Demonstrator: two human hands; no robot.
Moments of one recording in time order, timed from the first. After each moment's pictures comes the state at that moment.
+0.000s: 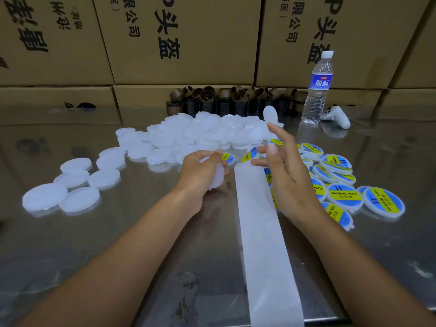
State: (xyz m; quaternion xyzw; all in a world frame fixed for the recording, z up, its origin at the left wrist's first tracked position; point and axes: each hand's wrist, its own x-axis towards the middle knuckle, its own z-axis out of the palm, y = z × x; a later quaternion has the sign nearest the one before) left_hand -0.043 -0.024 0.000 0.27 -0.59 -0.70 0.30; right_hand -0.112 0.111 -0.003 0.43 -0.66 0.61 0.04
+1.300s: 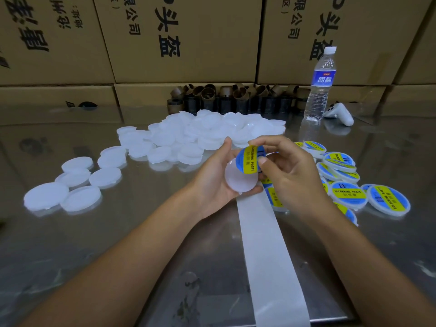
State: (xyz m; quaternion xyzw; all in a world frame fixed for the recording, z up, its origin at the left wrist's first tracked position) left_hand -0.045 -0.011 -0.005 0.10 -0.54 -0.83 0.12; right_hand -0.109 0.113 0.005 0.48 -0.59 0.65 -0.04
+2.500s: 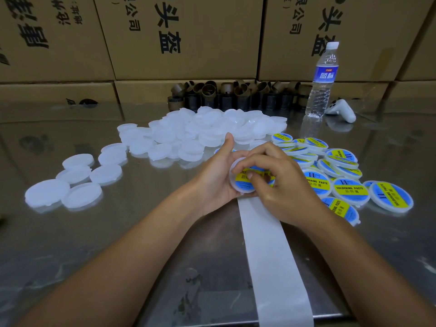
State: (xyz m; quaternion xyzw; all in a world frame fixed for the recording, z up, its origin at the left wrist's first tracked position) left_hand -0.043 -0.011 -0.001 0.07 -0.55 -0.83 0.03; right_hand -0.107 0.111 -0.005 0.55 -0.70 0.45 0.07
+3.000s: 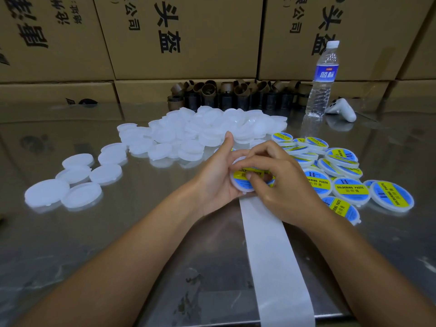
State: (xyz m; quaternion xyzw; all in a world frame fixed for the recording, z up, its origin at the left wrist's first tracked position) left_hand -0.041 -0.008 0.001 0.06 -0.52 -0.85 0.04; right_hand -0.109 0.111 -0.006 0.54 -0.71 0.44 0.08
